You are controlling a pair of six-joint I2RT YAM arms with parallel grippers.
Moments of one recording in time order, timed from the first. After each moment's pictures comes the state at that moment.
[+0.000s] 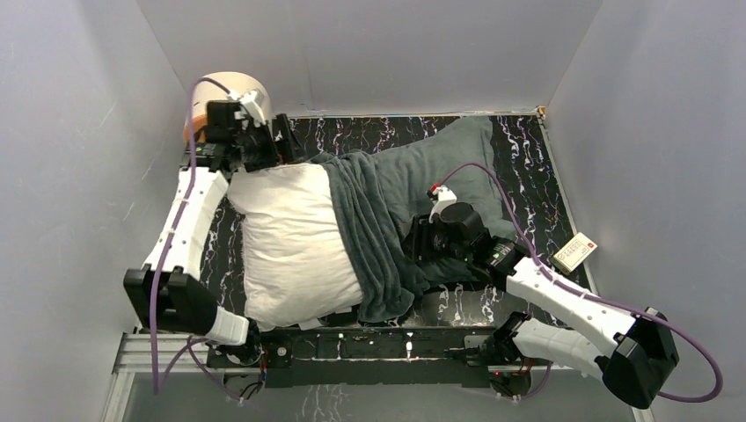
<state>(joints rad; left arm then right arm) -0.07 1.42 1.49 -0.71 0.37 -0.32 0.80 0.99 0.67 -0.27 -0.09 0.57</state>
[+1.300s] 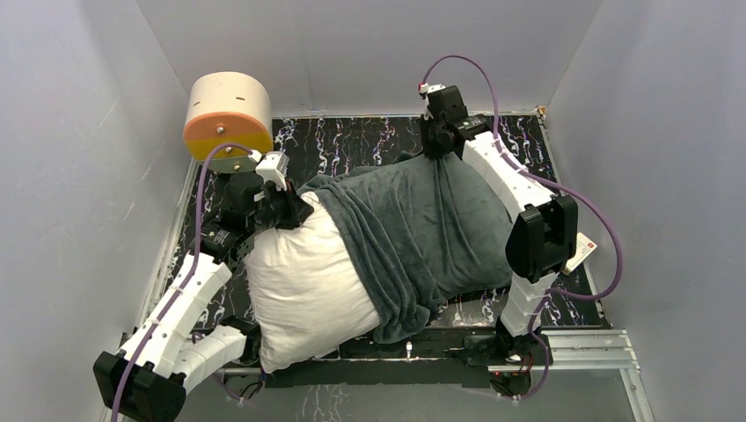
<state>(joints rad) -0.36 0.94 0.89 -0.47 0.21 -0.35 0.43 1.84 1.75 -0.68 0.11 0.09</state>
